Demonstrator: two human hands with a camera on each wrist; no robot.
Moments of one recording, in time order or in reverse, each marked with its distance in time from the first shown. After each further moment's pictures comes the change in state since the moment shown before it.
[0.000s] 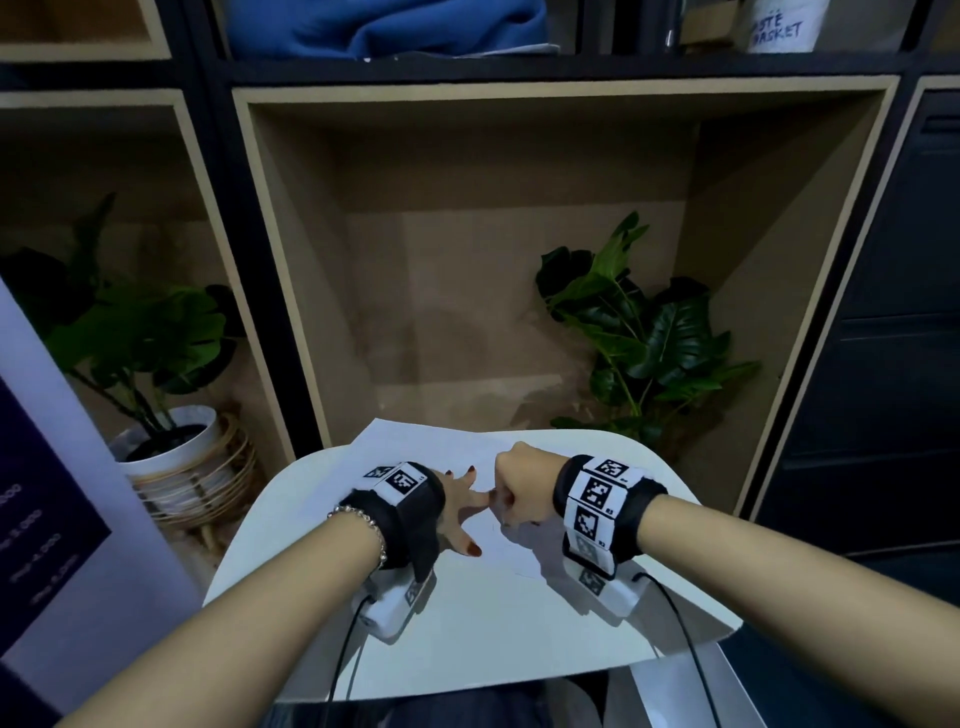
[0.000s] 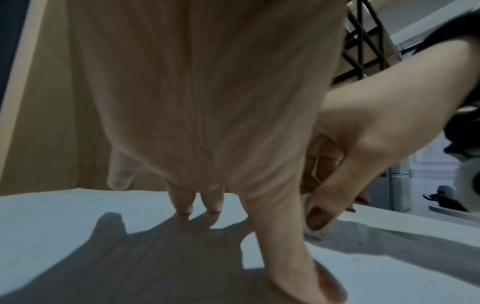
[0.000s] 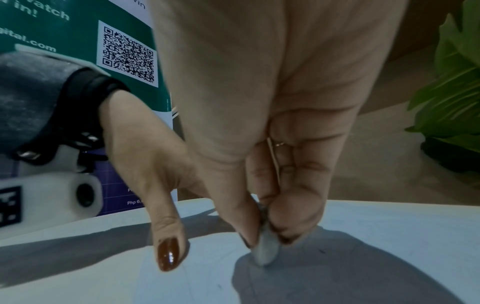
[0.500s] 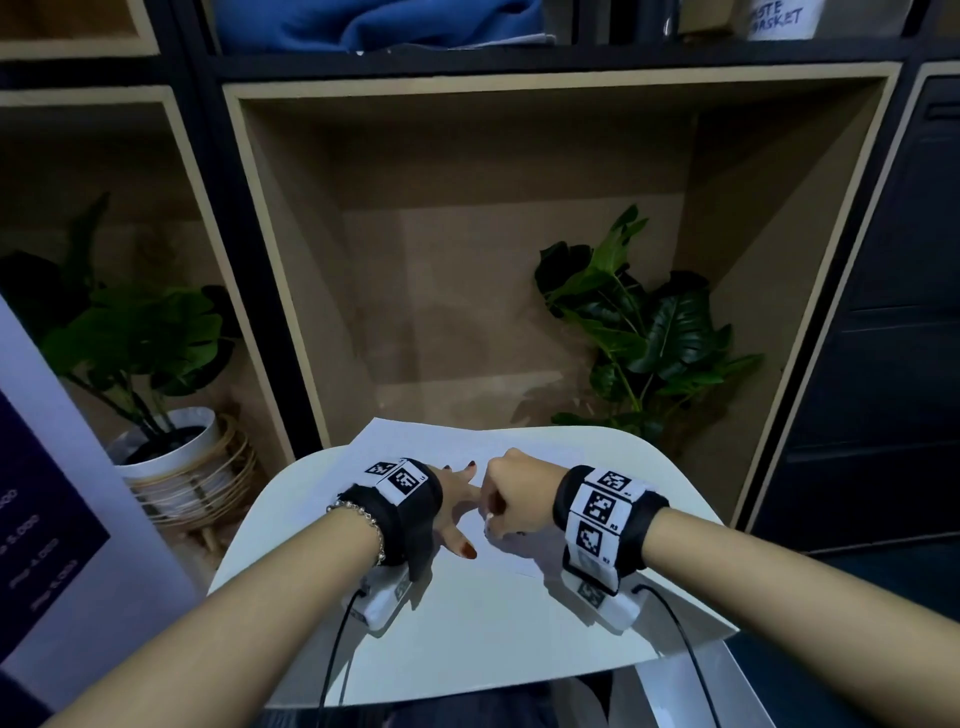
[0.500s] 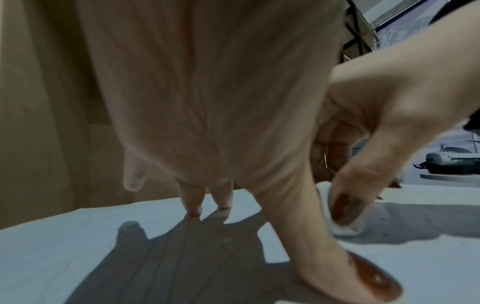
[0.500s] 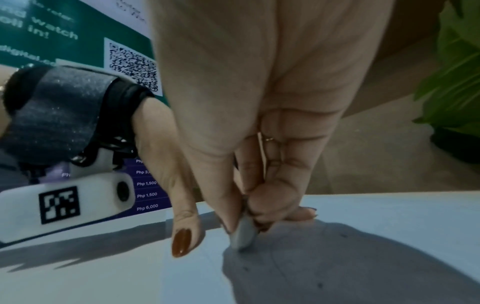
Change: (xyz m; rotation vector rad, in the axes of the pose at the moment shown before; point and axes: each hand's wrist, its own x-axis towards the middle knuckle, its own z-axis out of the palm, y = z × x) left_hand 0.011 -0.012 0.000 0.069 0.027 0.039; right_hand -0.007 -0.009 0.008 0.119 0.069 -0.111
